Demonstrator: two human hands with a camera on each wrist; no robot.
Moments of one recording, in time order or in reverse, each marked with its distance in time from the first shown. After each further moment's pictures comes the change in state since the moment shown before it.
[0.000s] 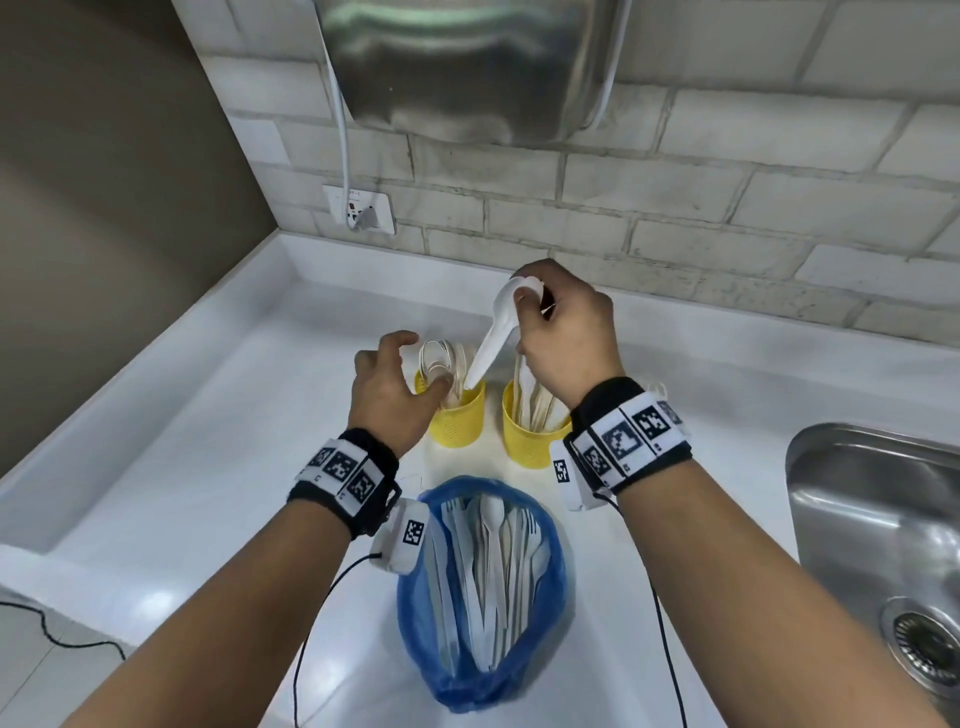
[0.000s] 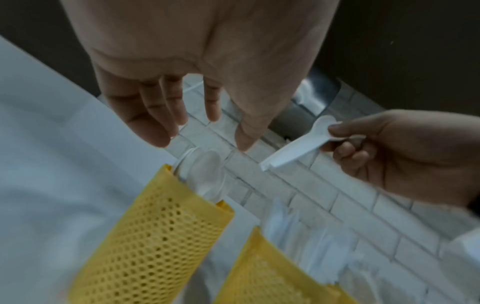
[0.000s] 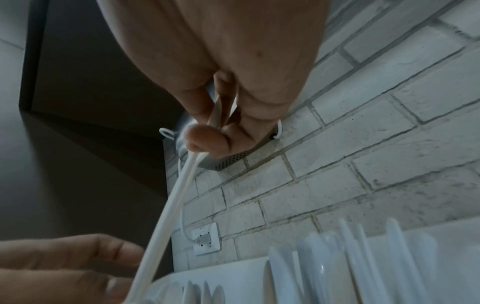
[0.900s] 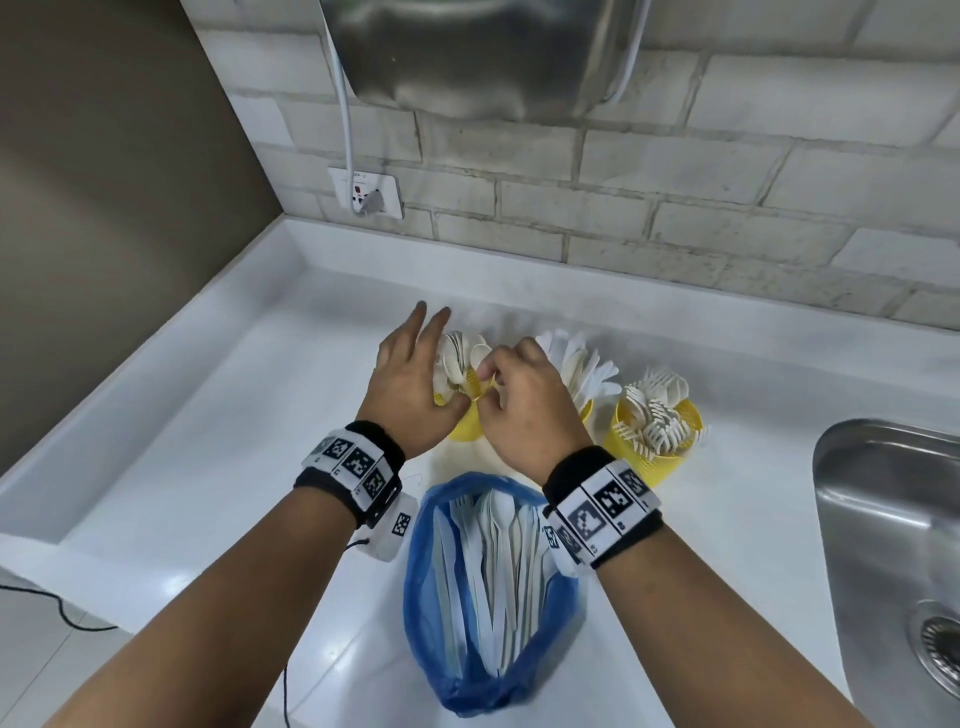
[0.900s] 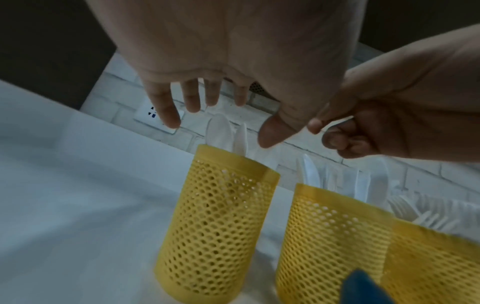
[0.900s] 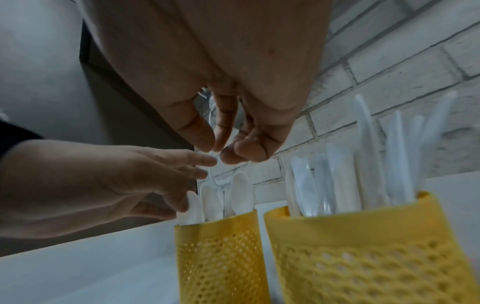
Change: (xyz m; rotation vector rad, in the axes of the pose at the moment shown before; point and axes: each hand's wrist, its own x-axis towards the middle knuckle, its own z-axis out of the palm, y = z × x) left_hand 0.013 -0.021 0.013 0.268 -0.111 0.373; right_hand -0.061 0.021 0.041 -0.184 -0.334 0.024
